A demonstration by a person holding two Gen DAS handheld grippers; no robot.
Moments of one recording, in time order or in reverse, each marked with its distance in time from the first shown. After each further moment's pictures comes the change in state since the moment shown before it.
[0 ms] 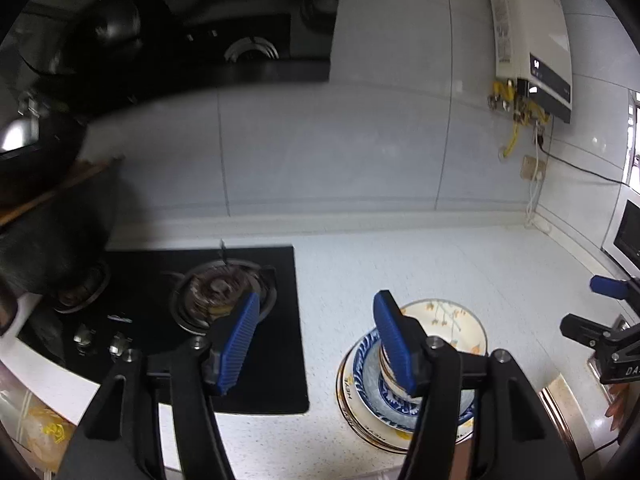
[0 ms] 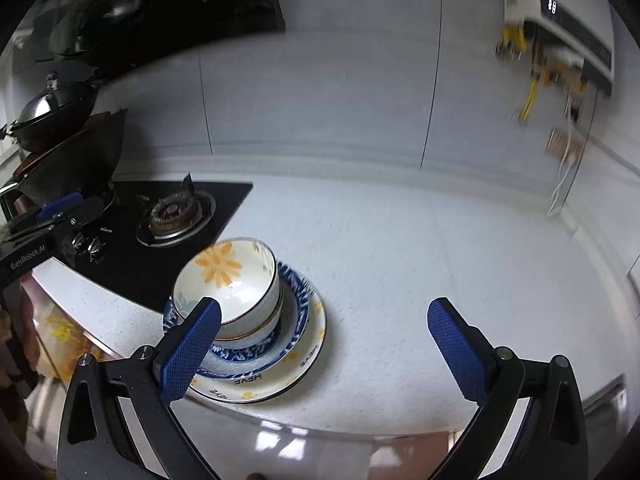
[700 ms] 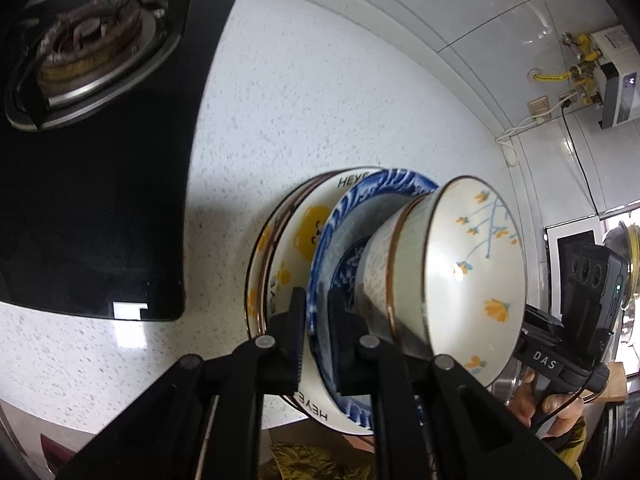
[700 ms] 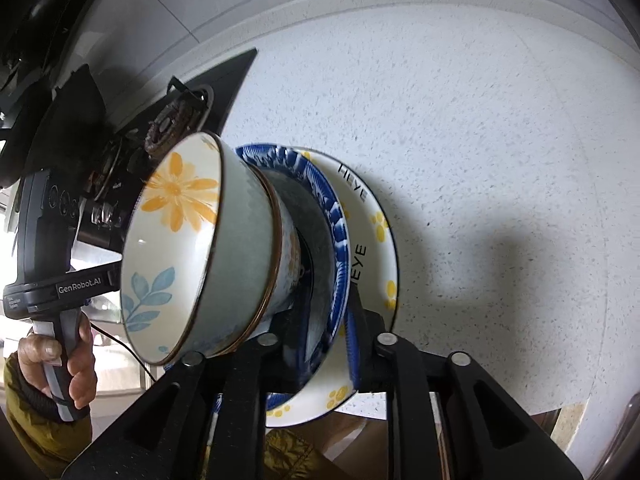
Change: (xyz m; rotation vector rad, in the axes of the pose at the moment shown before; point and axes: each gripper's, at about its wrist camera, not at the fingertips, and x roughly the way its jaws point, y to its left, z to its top) left arm 0.208 0.023 -0.076 -0.346 0.831 -0.417; right arm 0.172 -0.019 -0.028 0.261 0.585 0.303
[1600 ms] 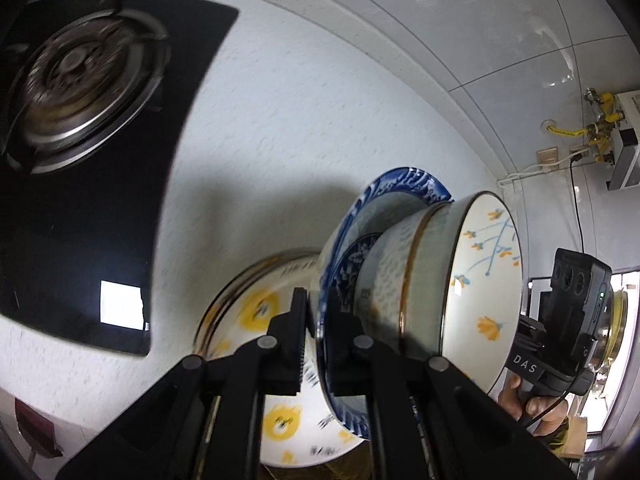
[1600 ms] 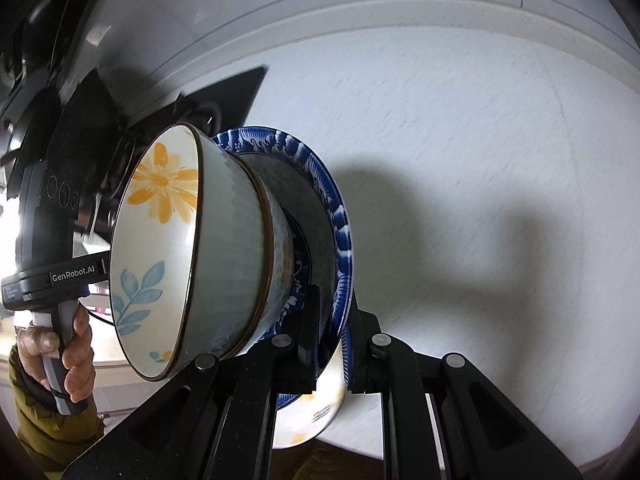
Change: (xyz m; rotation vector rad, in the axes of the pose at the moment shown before) left arm -0.016 -0.013 0.056 -0.156 0.021 -0.012; right arm 0.000 -0.023 0.082 -0.077 0.157 0.095
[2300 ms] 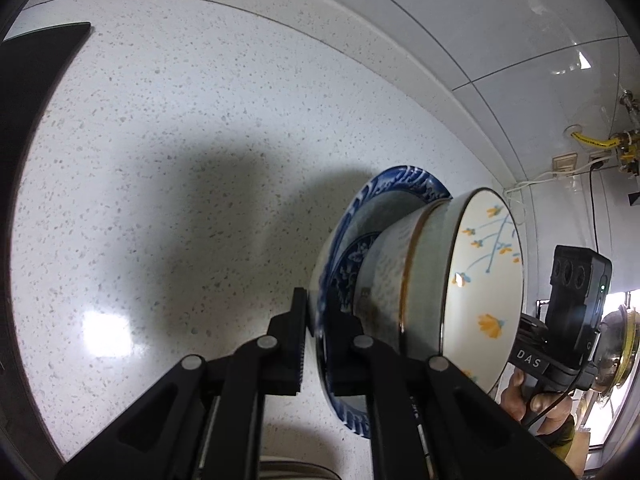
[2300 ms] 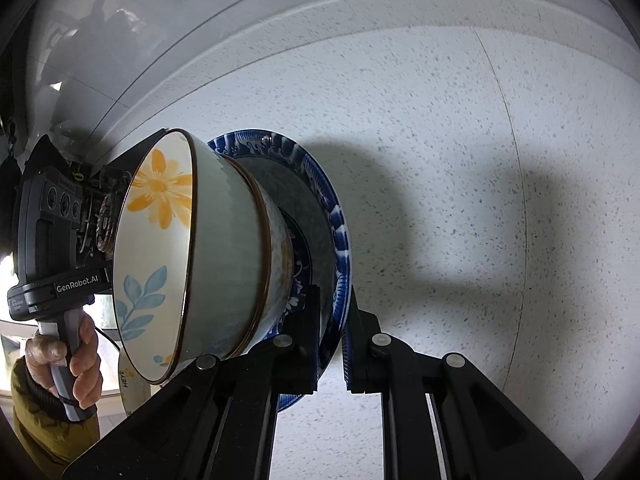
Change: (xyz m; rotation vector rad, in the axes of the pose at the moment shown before) left arm 0.137 -0.078 0.132 0.063 0.026 -0.028; right arm 0.003 -0.140 0.101 0.079 -0.029 -0.022
